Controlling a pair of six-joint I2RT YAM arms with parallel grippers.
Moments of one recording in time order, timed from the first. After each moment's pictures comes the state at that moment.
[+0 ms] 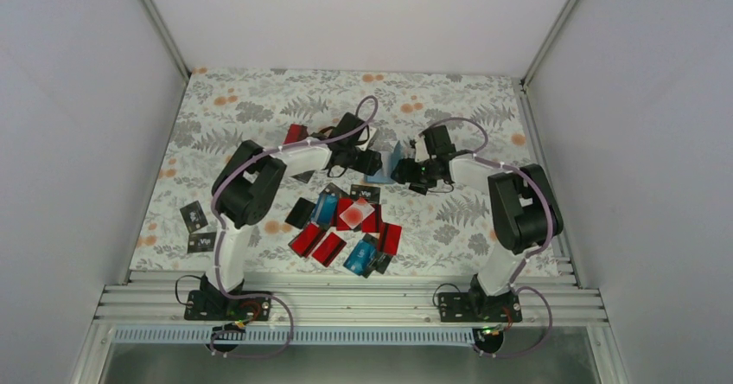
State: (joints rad) left arm -0.64 2.13 1.43 -0.23 0.21 -0.25; right arm 0.31 1.76 0.94 -0.25 -0.38 0.39
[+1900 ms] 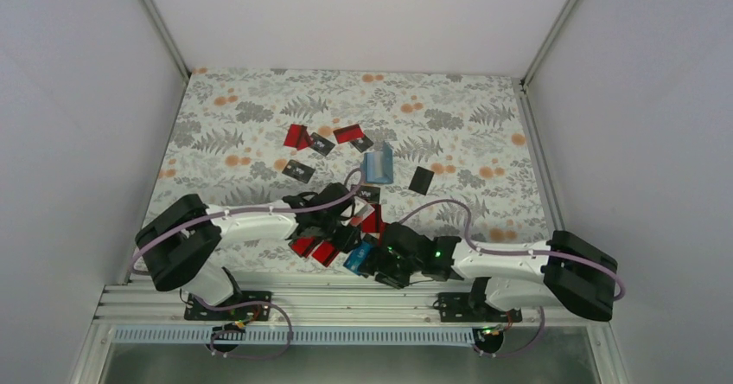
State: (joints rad) left arm -0.94 1.51 0.75 -0.31 0.23 -0.38; right arm 1.15 1.20 0.39 -0.12 -0.27 1.47
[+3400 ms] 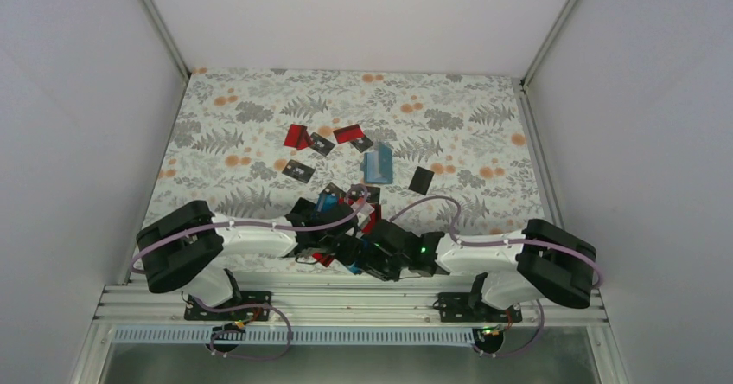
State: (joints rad) left arm -1.08 1.52 0.63 -0.11 0.12 -0.51; right arm 1.15 1.36 0.47 -0.06 -0.18 1.51
